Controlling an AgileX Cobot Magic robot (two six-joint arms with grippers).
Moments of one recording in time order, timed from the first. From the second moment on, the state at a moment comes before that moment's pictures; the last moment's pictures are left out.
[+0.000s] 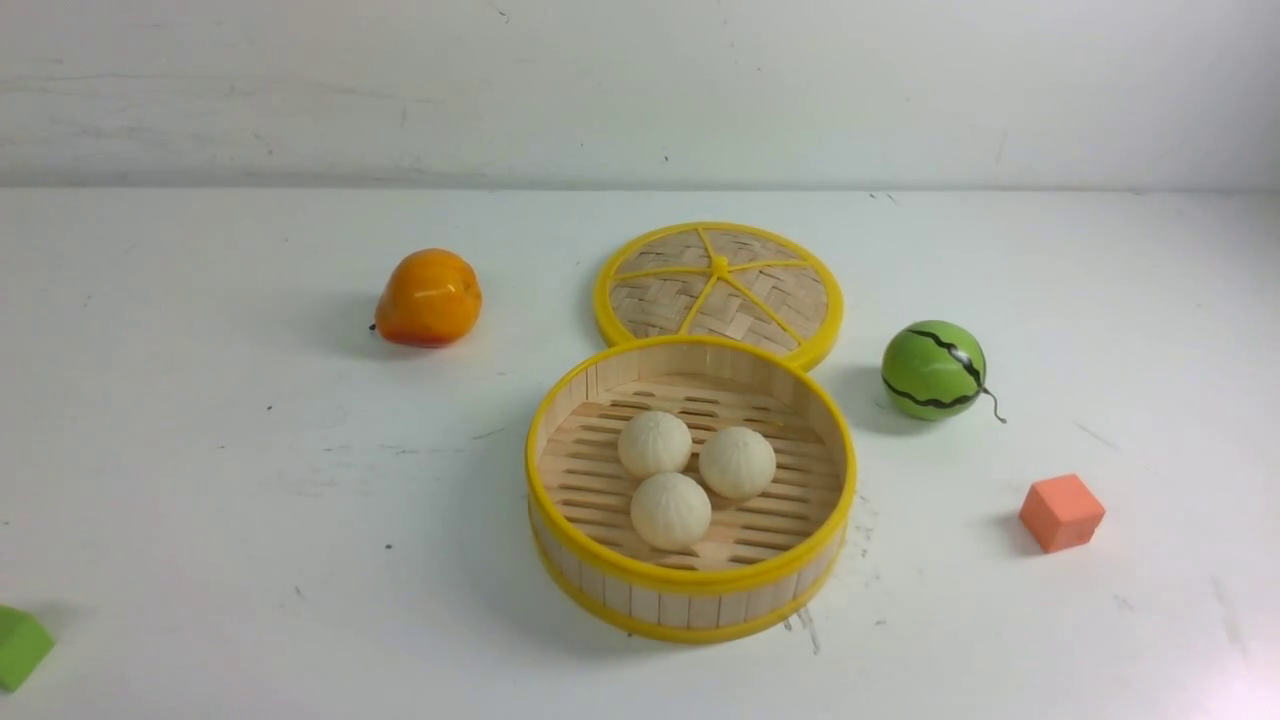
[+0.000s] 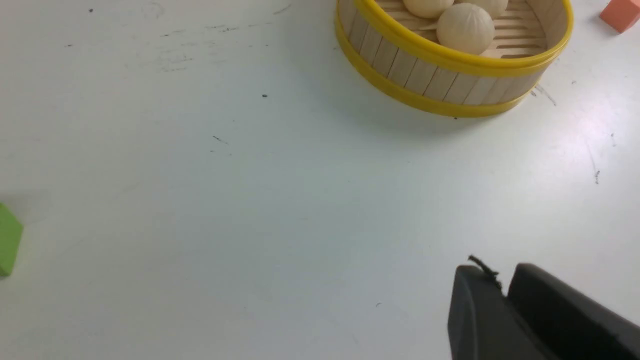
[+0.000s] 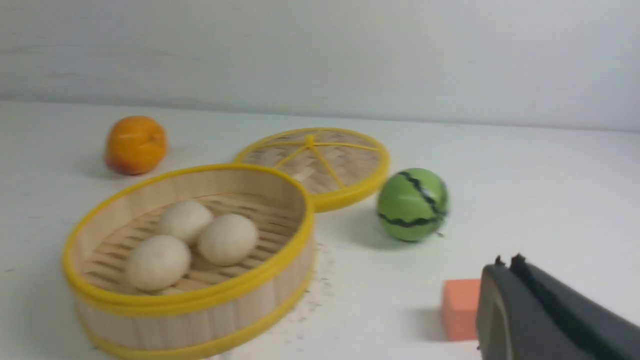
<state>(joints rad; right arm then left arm) 0.18 0.20 -0.12 0.15 0.07 -0.05 -0.72 0.25 -0.48 0.22 0.87 -0.47</state>
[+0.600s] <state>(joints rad) -0.10 -0.01 0.02 0.04 0.37 0.02 -0.72 0.25 -0.48 0.22 0.87 -0.47</state>
